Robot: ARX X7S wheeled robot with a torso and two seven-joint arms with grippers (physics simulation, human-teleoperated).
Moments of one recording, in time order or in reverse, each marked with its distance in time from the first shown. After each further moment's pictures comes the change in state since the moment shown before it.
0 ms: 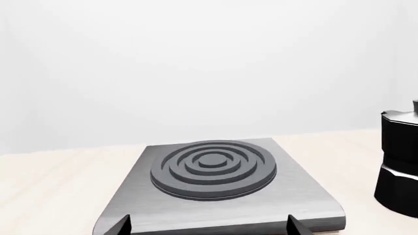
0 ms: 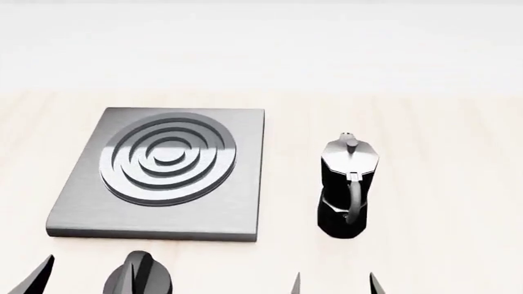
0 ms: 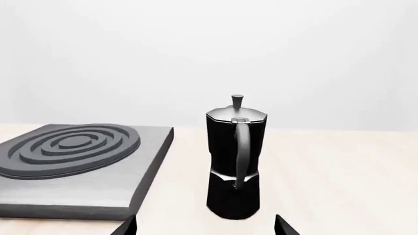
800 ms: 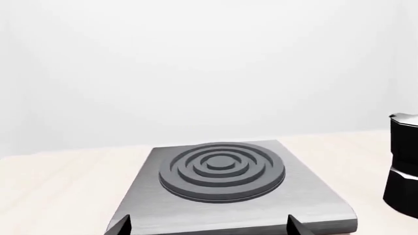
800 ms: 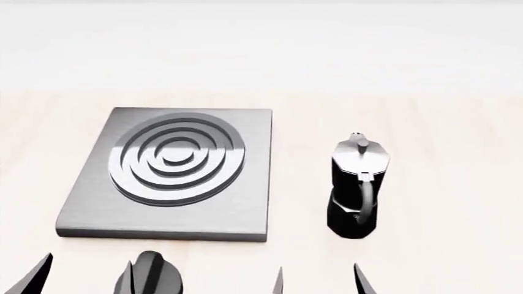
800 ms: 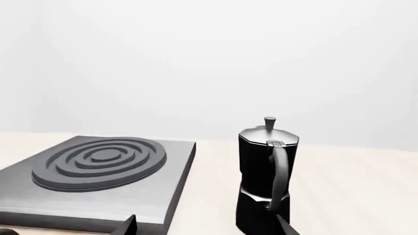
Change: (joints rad) left arm -0.006 -0.025 0.020 0.009 -0.023 0.001 -0.024; right arm 0.002 0.020 -0.058 -0.063 -0.007 0.007 0.014
